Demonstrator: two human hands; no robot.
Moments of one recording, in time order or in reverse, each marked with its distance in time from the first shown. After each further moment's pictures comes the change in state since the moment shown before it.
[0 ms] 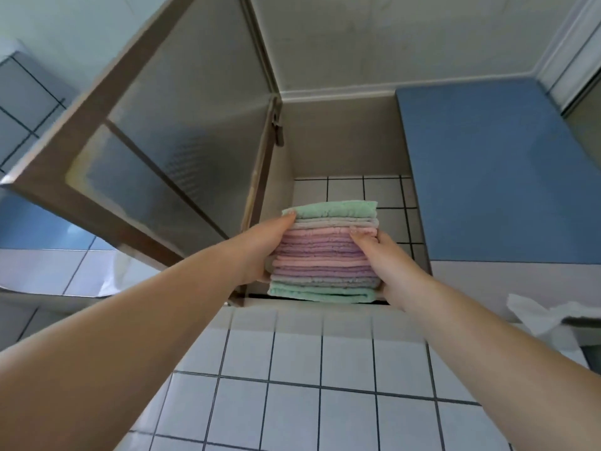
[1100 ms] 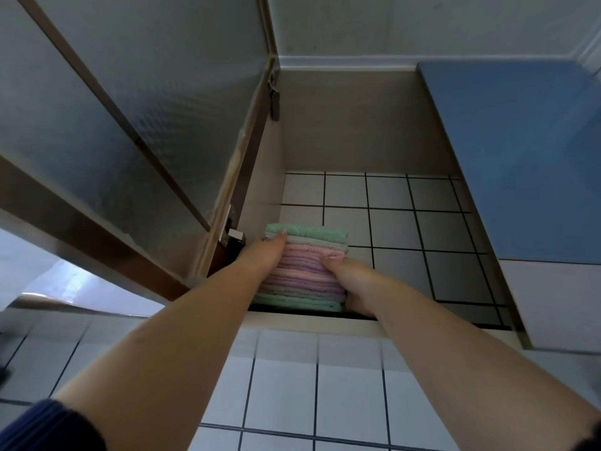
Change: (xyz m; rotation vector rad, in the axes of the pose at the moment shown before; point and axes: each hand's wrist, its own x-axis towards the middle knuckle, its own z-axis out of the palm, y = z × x) left_hand 0.201 -0.094 -0.018 0.183 0.237 0.142; right_hand 0.142 0.108 0.047 -0.020 -0.109 0.226
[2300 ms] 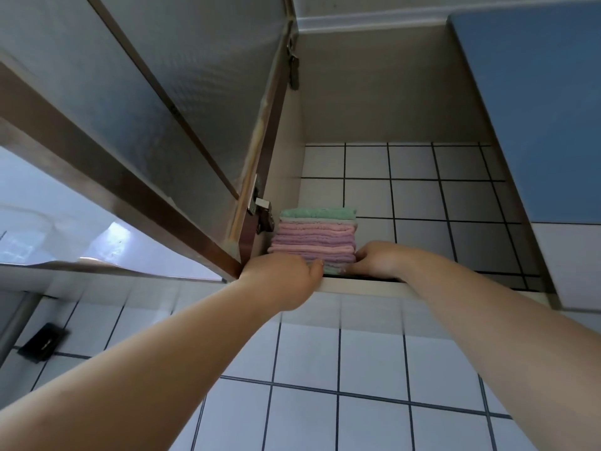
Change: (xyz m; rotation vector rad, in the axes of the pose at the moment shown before) left_hand -0.078 -0.034 -0.005 1.044 -0.089 0.467; right_hand -0.024 -0.001 -0.009 -1.190 -0.048 -0.057
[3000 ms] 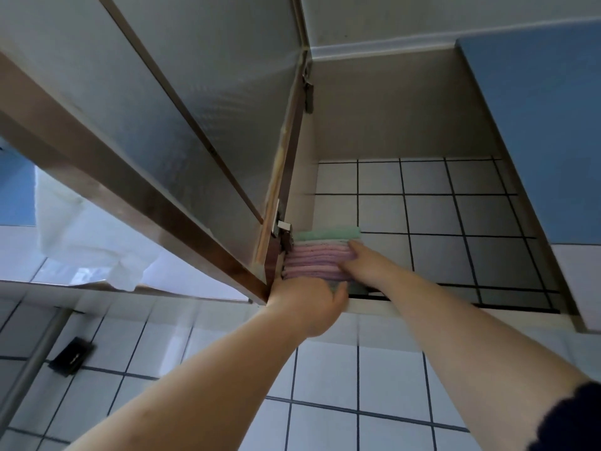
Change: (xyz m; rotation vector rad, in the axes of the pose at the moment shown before) left_hand -0.003 0.001 0.004 0.095 0.056 0.030; right_hand 0.000 -0.047 0.007 0.342 0.162 -0.091
